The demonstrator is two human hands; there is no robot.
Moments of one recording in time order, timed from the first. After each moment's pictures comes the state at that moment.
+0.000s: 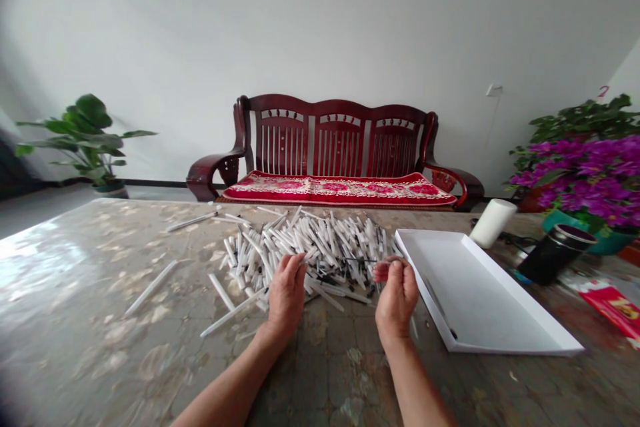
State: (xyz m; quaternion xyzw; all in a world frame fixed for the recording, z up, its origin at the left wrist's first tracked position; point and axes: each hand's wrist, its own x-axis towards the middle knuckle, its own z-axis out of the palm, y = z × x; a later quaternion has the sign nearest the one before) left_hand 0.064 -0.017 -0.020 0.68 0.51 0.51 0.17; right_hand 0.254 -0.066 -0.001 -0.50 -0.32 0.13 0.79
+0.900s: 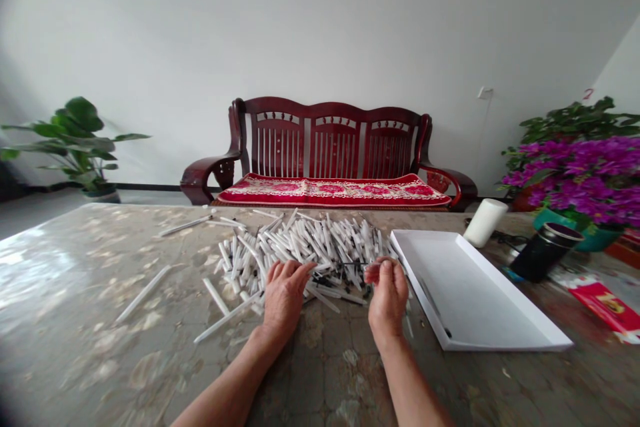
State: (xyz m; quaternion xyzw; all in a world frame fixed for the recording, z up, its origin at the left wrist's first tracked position) left_hand 0.057 -0.020 -0.019 0.79 0.48 0.39 -0.01; right_hand 0.254 -0.061 -0.008 -0.46 -0.29 0.22 0.81
